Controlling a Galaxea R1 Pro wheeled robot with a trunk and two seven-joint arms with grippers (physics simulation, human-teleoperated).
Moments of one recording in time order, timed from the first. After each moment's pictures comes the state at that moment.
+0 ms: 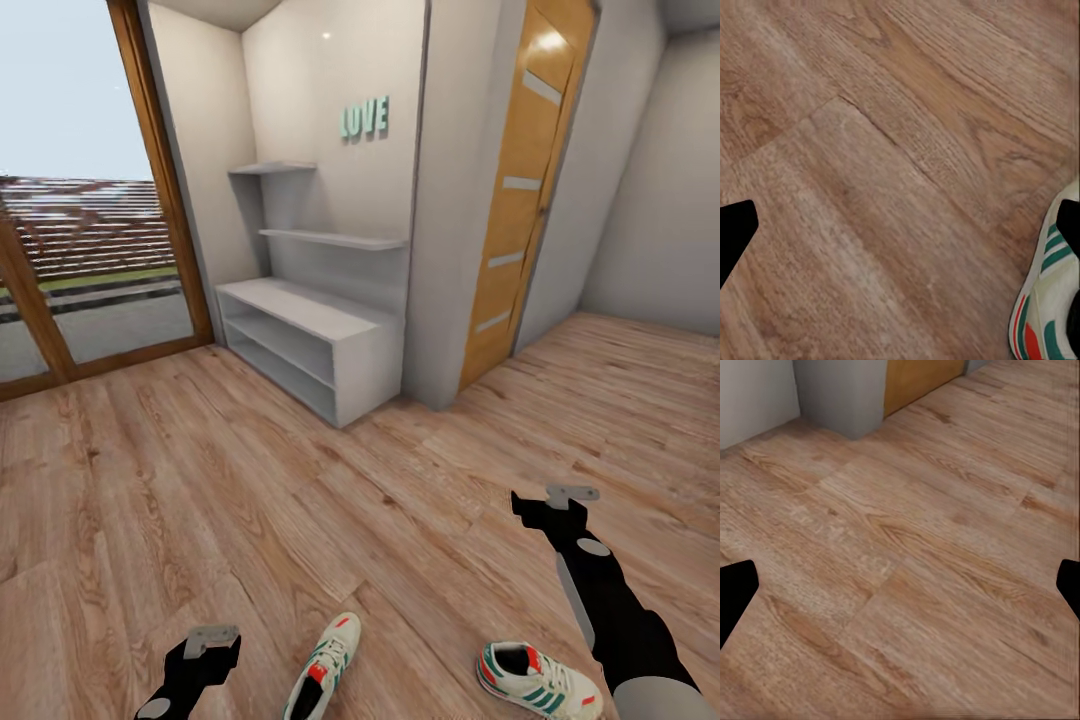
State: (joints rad) left arm -0.46 0.07 -0.01 -0.19 0.05 -0.31 0.00; right arm -0.48 -0.12 -0.19 -1.05 0.06 0.25 0.00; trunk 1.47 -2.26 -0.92
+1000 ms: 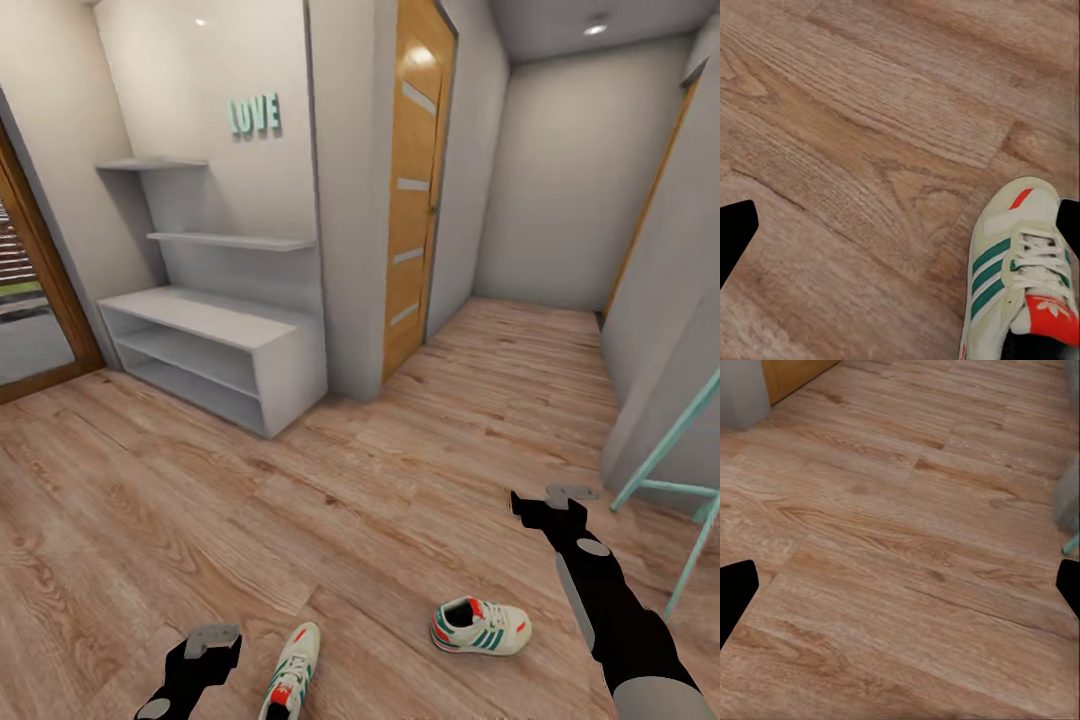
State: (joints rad) left arm -0.46 0.07 -0.01 -0.19 0.05 -0.32 -0.01; right arm -0.48 -0.12 -0.19 -1.05 0.06 0.26 0.00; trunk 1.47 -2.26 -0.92
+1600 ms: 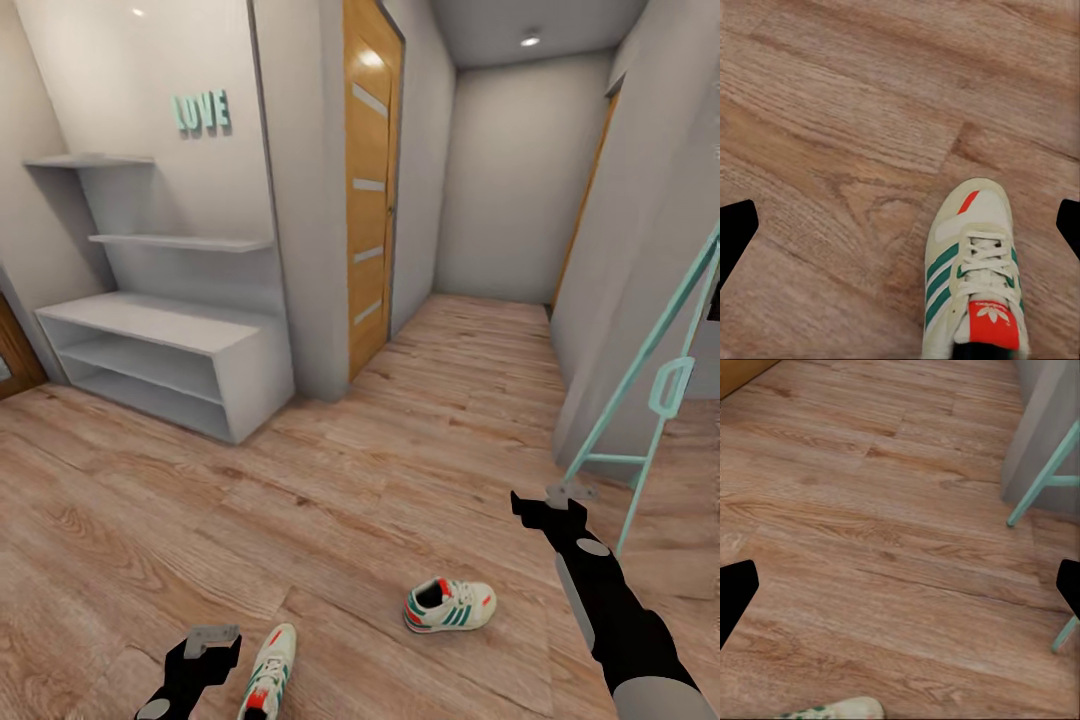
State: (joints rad) left arm -0.46 0.08 -0.01 -0.19 0.05 -0.32 -0.01; right arm -0.48 -0.12 -0.19 -1.05 0.06 0.26 0.00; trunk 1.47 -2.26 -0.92
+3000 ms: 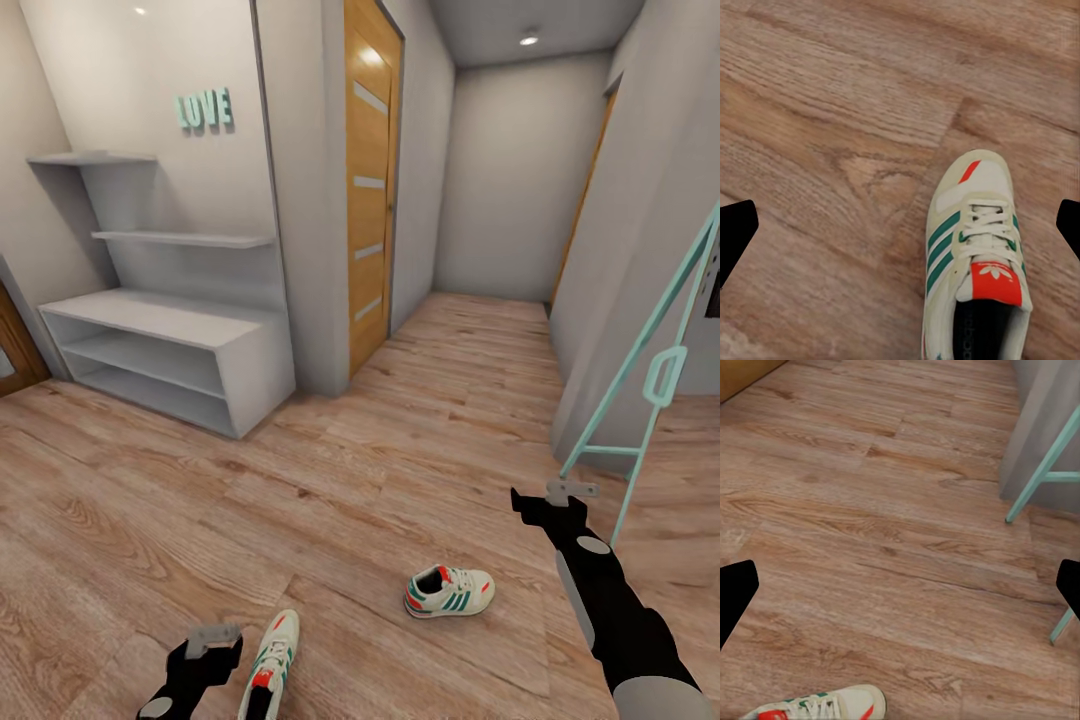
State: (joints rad) left arm -0.46 0.07 -0.01 -0.19 0.05 -0.30 -0.01; right arm -0.48 -0.11 -0.18 -1.07 0.06 0.26 0.00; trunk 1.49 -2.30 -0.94
